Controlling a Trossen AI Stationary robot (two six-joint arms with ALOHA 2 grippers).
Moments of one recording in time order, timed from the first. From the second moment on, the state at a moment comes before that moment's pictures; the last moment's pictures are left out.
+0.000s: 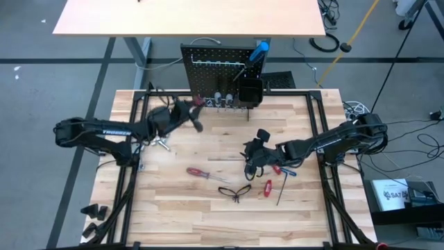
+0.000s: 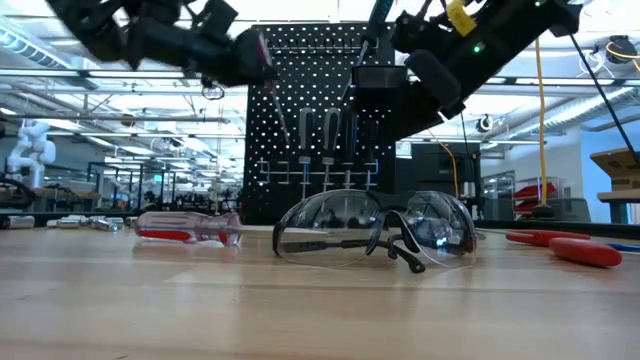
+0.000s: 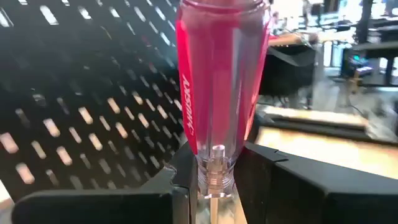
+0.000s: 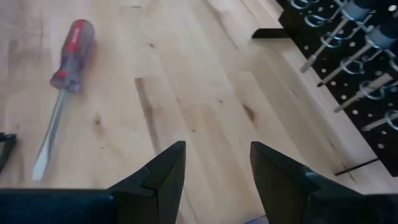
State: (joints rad) left arm 0.26 1.22 0.56 0.70 -0.38 0.16; right arm 0.19 1.50 0.84 -0.09 0.57 0.27
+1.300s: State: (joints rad) left arm 0.42 1.37 0.70 0.47 -0.28 0.16; right arm -0.07 1.50 0.84 0.02 0.28 0.07
